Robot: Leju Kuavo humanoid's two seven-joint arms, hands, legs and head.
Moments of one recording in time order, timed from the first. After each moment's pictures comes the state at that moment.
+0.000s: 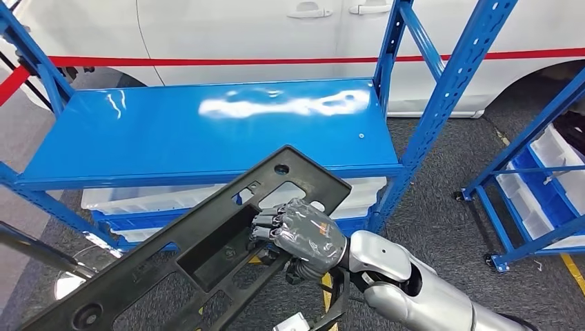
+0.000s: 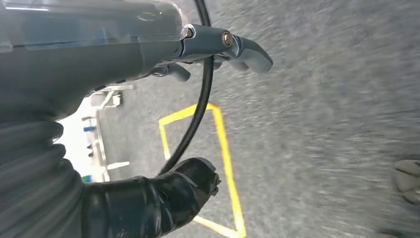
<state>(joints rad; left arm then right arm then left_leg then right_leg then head) -0.03 -0.07 1.17 -0.21 -1.43 -0.17 0.03 -0.53 -0.30 1.06 -1.72 0.70 -0.11 -0.50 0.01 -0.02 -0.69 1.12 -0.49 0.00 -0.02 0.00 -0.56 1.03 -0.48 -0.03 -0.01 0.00</state>
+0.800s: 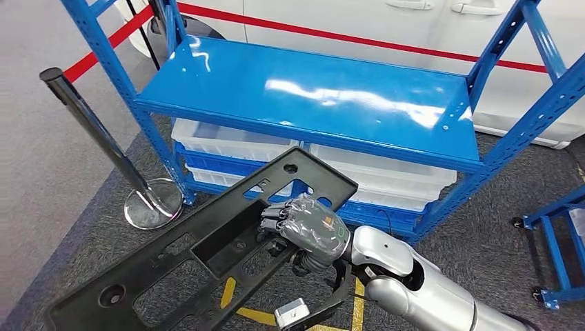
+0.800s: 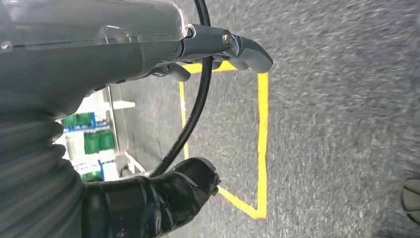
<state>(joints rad) -0.04 -0.08 1.19 -0.21 -1.44 -0.17 0.05 -0.53 -0.32 1.03 -1.67 0.70 -0.10 -0.46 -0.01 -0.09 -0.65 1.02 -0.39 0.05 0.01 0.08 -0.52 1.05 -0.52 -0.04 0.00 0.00</state>
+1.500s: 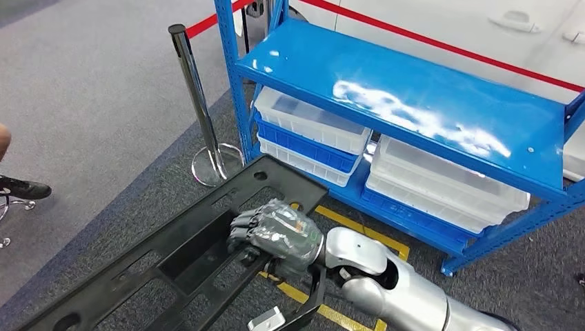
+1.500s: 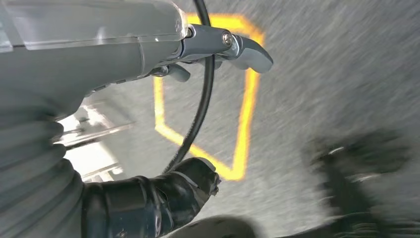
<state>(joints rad) -0.27 -0.03 1.15 -0.21 -1.43 -0.33 0.13 -0.55 -0.21 1.07 -1.61 0.69 -0.06 -0.49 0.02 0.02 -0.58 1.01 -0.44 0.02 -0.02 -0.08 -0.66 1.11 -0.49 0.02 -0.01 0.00</state>
